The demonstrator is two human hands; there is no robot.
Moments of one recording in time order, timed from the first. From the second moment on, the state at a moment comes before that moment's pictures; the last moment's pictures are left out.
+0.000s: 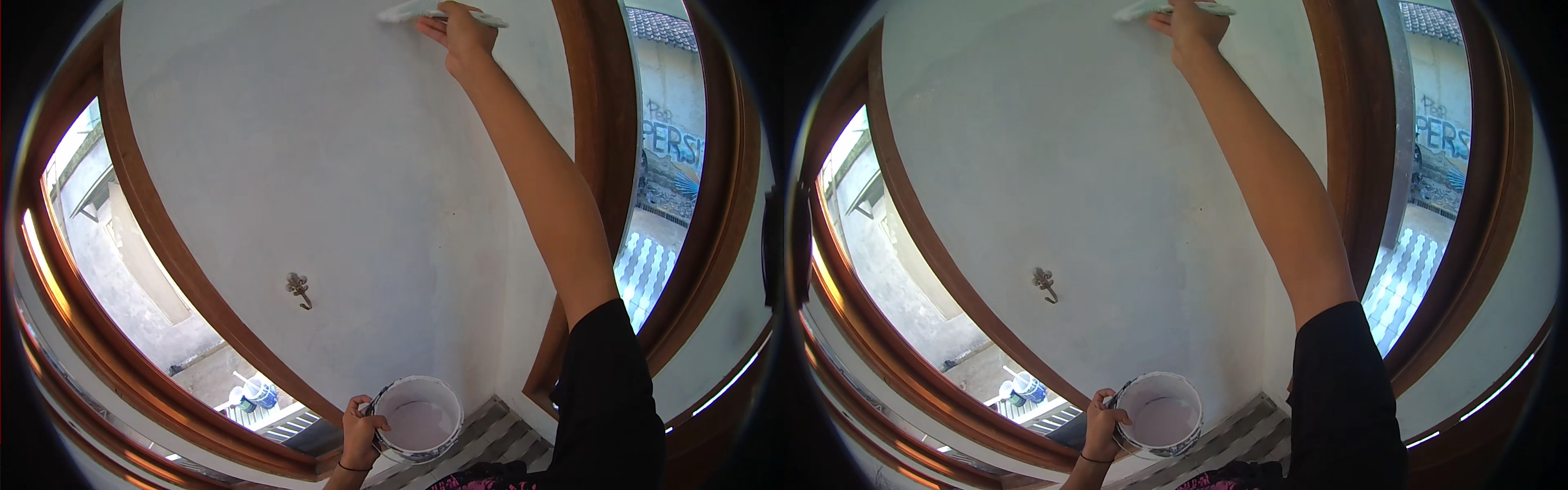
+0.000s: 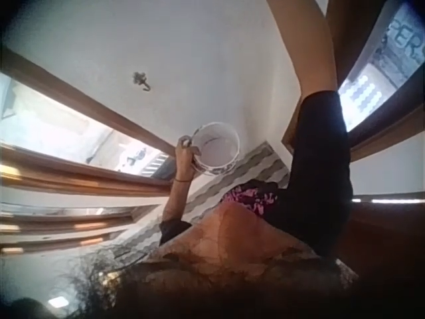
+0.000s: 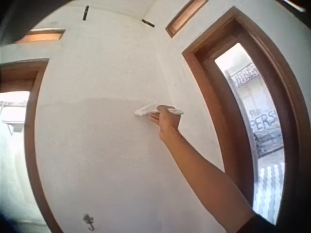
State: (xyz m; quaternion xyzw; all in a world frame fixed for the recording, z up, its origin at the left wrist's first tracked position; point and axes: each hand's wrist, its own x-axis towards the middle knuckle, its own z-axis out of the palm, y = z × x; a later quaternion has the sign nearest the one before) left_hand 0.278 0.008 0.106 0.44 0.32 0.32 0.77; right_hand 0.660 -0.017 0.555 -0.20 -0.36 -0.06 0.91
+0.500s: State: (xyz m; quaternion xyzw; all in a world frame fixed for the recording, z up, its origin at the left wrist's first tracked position) left_hand 0.267 0.010 0.103 0.48 0.33 0.31 0.75; right_hand 0.661 -0.030 0.296 -0.28 -0.19 -0.01 0.94
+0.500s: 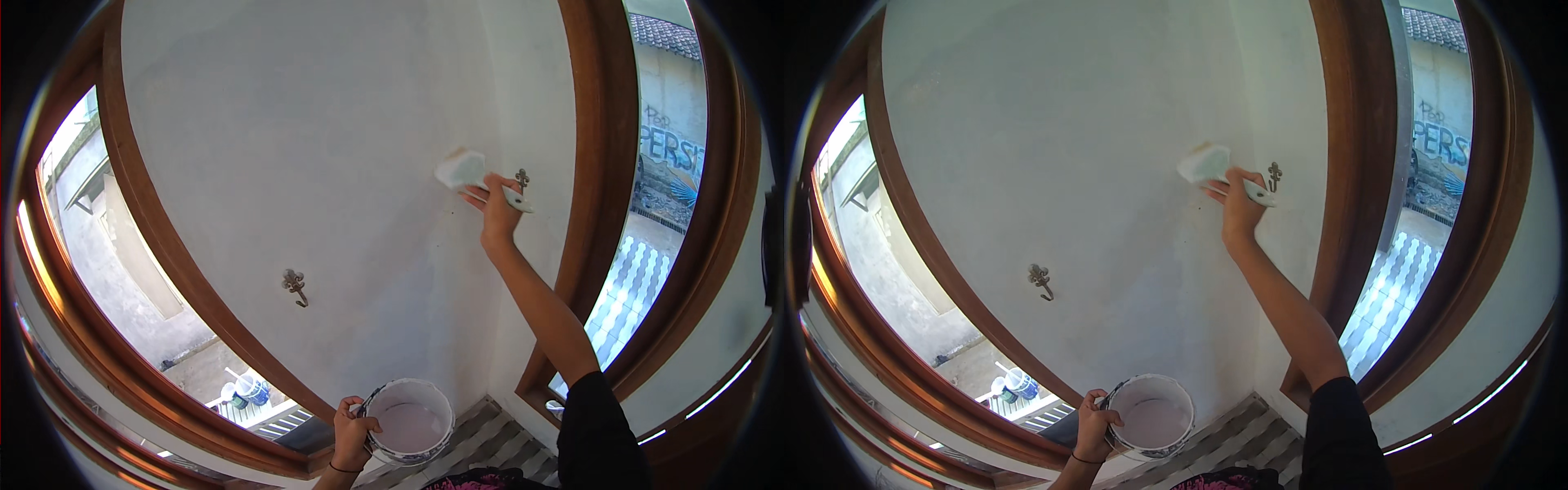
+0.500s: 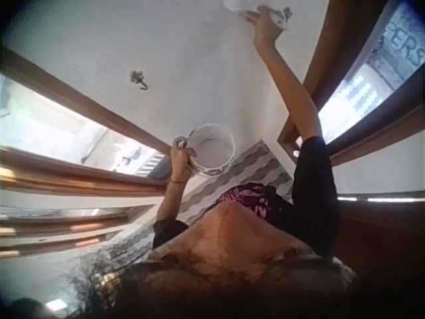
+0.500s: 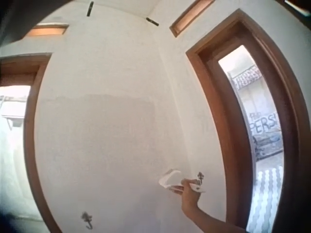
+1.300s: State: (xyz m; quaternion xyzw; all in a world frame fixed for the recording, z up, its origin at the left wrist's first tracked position) left_hand 0.298 -0.001 0.078 0.42 0.36 0.36 0.75; right_hand 0.712 -0.051 0.302 -0.44 -0.62 -0.50 0.41
